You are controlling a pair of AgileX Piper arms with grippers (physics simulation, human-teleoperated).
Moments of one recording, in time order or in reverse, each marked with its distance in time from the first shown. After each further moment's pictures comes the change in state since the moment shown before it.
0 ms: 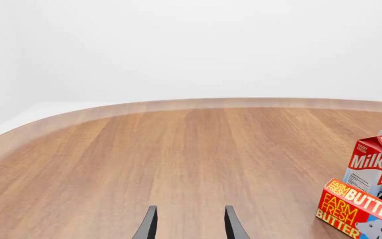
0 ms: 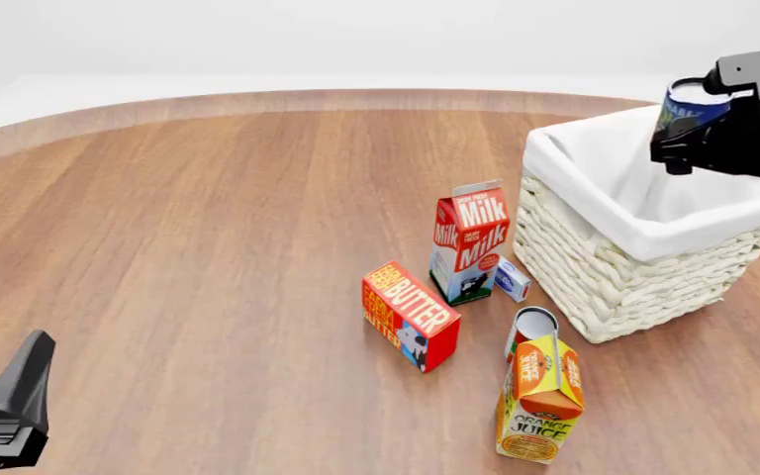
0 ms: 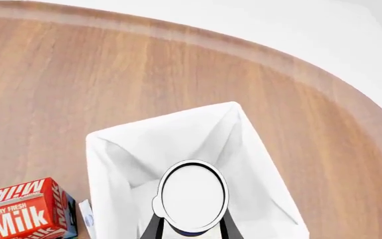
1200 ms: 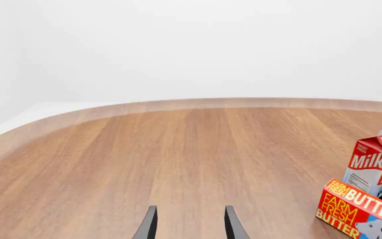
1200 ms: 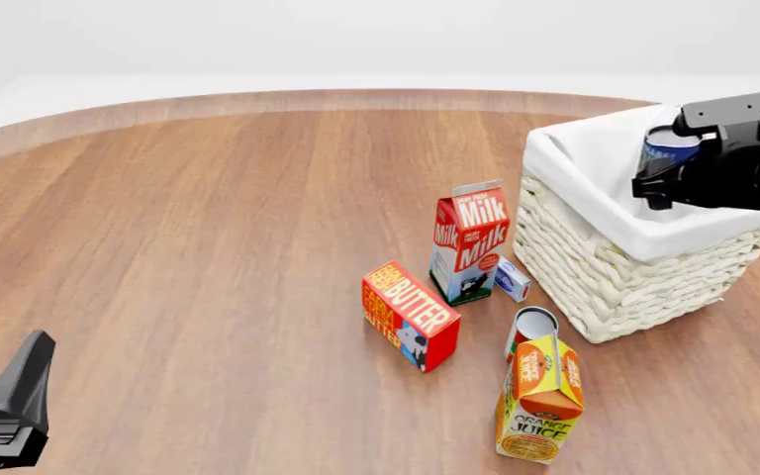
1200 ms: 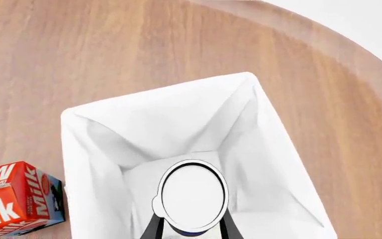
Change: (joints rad) left arm 0.000 0.000 0.000 0.000 0.000; right arm -0.015 0.114 0.034 -0.020 -0.026
